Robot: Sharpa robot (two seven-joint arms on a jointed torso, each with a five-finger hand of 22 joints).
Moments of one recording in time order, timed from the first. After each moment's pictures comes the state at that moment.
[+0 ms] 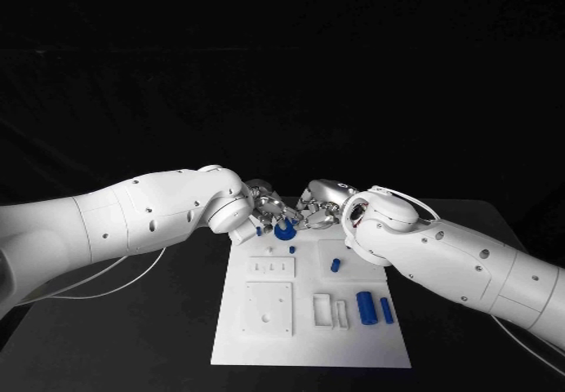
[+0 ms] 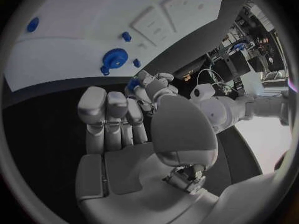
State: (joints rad) left arm 1.47 -0.54 -0.22 1.25 -0.51 -0.09 -0.41; left_hand 1.27 0.04 0.04 -0.04 0.33 1.18 0.01 0.06 0.54 1.46 -0.06 0.47 0.32 1.42 -0.12 1.22 0.81 0.07 1.17 -0.14 0.87 1.04; right arm 1.13 -0.50 0.19 1.32 -1.60 -0.13 -0.25; right_hand 1.24 -0.08 0.33 -0.16 0.22 1.20 0.06 0.06 0.09 1.32 -0.02 1.18 1.29 1.45 -0.09 0.99 1.01 0.09 1.46 -0.11 0.93 1.31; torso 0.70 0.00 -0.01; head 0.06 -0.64
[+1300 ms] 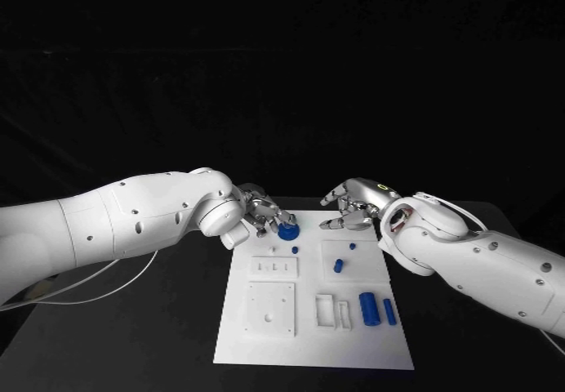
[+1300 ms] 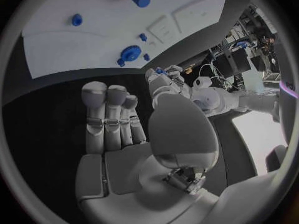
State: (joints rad) left arm 1.47 -0.62 -0.22 1.31 -0.48 -0.09 -0.44; left_hand 1.16 -0.03 0.26 -0.03 0.47 1.20 0.03 0.06 0.65 1.47 -0.07 0.54 0.30 1.43 -0.14 1.25 0.87 0.06 1.20 -0.15 0.82 1.11; right arm 1.11 -0.68 0.18 1.42 -1.55 -0.25 -0.15; right_hand 1.30 -0.16 0.07 0.01 0.28 0.96 0.13 0.07 0.07 1.15 0.02 1.01 1.03 1.40 -0.06 0.87 0.91 0.12 1.47 -0.08 0.70 1.29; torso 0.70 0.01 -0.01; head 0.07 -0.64
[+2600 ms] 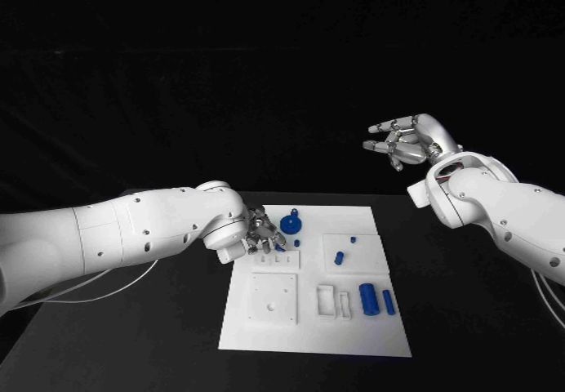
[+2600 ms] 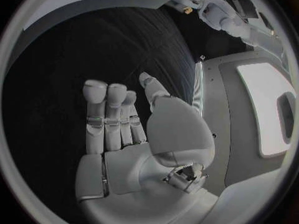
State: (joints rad) left arm 1.40 -0.62 -0.24 1.36 -0.70 -0.05 -0.60; left_hand 1.12 -0.01 0.26 -0.06 0.53 1.20 0.03 0.06 0.70 1.47 -0.07 0.61 0.27 1.44 -0.13 1.31 0.92 0.06 1.22 -0.13 0.81 1.18; right arm 1.14 -0.70 0.30 1.23 -1.04 -0.45 0.11; right_hand 1.26 -0.06 0.08 -0.12 0.36 1.01 0.11 0.07 0.07 1.12 0.01 0.97 0.92 1.41 -0.07 0.80 0.94 0.12 1.47 -0.08 0.63 1.27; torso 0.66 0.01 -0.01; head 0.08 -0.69
